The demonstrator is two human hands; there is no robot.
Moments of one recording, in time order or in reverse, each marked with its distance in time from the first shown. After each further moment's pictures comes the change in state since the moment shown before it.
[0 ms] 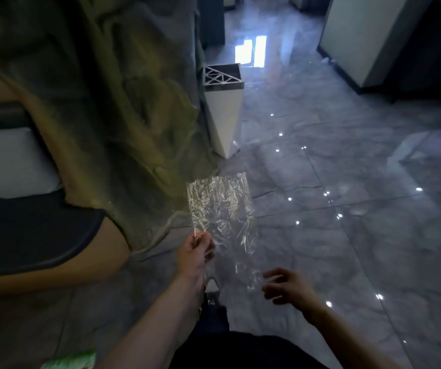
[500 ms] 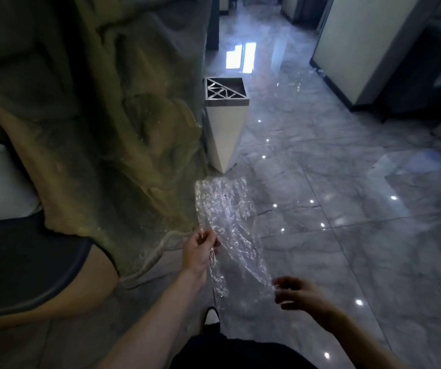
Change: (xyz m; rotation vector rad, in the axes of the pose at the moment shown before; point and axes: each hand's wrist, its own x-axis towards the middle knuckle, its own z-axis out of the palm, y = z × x) left_hand 0.159 0.079 -0.001 0.036 -0.061 0.037; right_hand 0.101 -0.098 0.006 0.037 -0.028 0.051
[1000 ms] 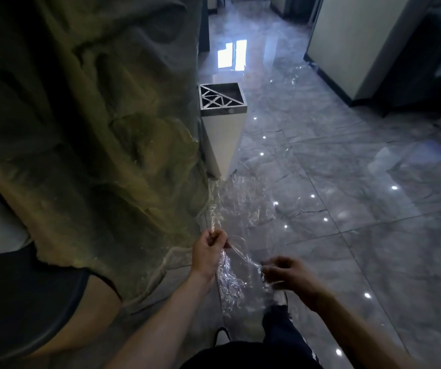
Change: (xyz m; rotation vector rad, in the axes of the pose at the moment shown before) left_hand 0.090 0.046 0.040 0.115 -0.094 0.045; right_hand 0.087 -0.106 0.008 0.090 0.020 -0.146
